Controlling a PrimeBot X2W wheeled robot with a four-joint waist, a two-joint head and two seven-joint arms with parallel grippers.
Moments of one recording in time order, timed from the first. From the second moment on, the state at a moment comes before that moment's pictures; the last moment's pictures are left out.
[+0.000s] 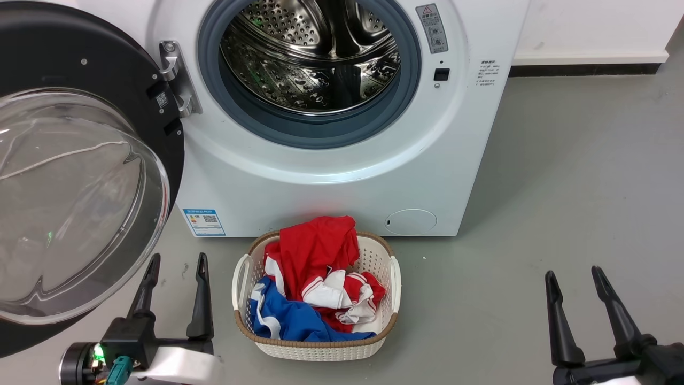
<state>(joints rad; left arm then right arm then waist) 0.03 0.06 0.05 0.03 -0.05 -0.06 -0.26 0.17 -0.05 -0.03 -0.11 0.08 0.13 -0.26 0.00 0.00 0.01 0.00</state>
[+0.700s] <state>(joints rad) 0.08 0.05 0.02 0.08 -0.07 -0.02 -0.26 0.20 -0.05 -0.03 -0.07 0.12 0.13 -0.26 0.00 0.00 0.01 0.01</state>
